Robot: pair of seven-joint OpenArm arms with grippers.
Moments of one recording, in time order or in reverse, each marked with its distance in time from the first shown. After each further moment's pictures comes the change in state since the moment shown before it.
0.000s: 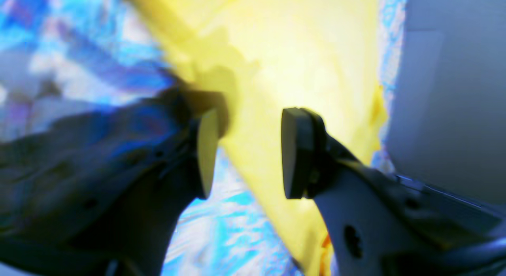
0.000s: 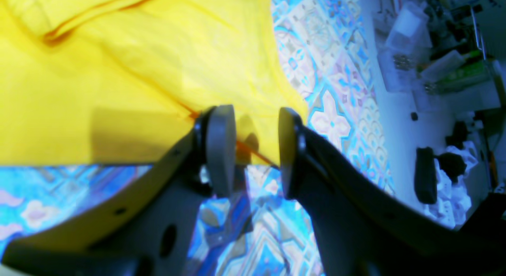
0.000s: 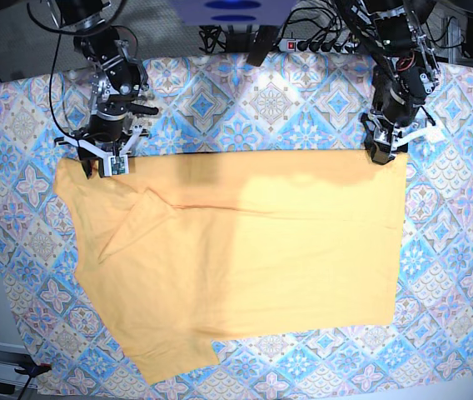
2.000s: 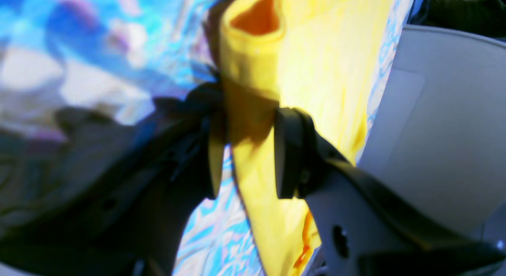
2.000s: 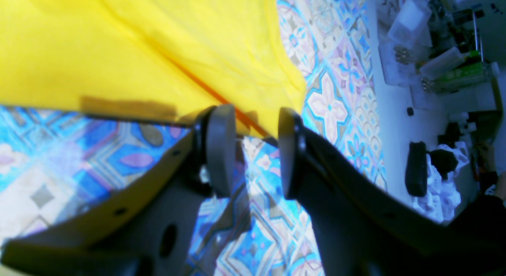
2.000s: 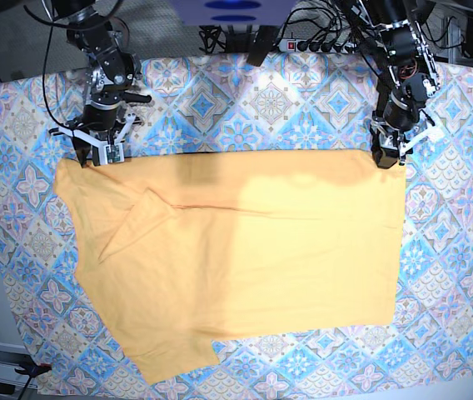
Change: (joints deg) left arm -3.9 -2.0 -0.2 -9.6 -8.6 -0.7 -3.1; right arm -2.4 2.3 -0.3 0.0 -0.2 0.0 0.0
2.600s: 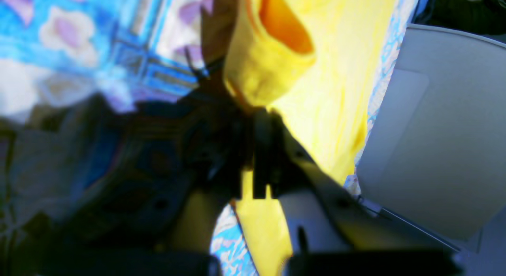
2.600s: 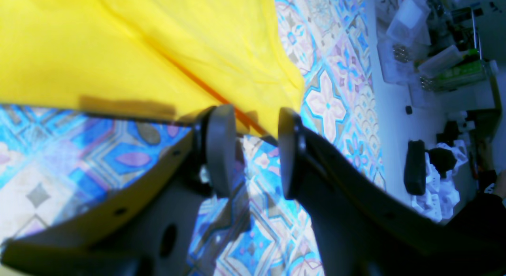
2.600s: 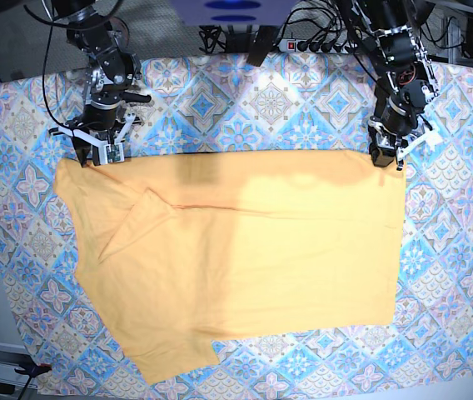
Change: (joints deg) left arm -1.7 0.2 0.0 -0.3 0.4 0.7 0.6; right arm -0.2 0.0 0.0 0.0 0.0 0.0 0.2
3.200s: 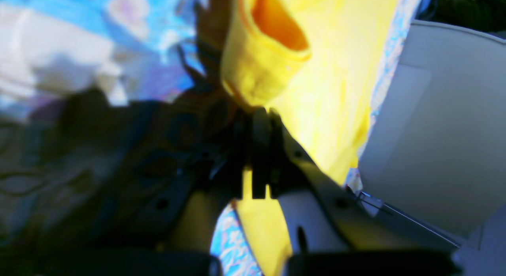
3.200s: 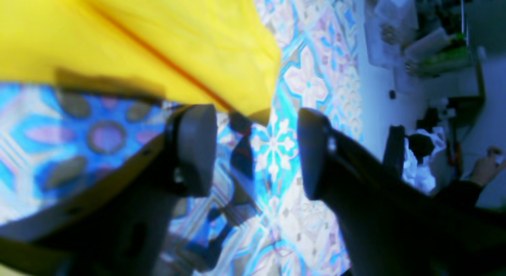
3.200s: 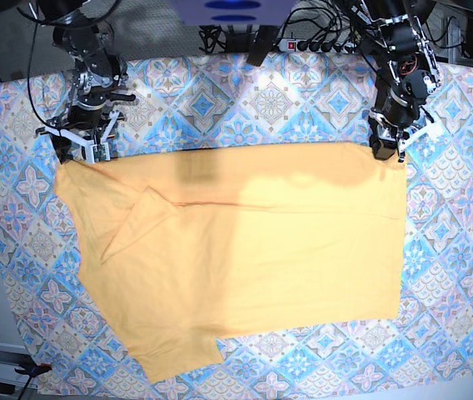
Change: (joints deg) left arm 3.4 -0.2 0.4 3.1 -1.7 0.1 0.4; right arm 0.8 4.3 -0.2 -2.6 0.0 0.3 -4.3
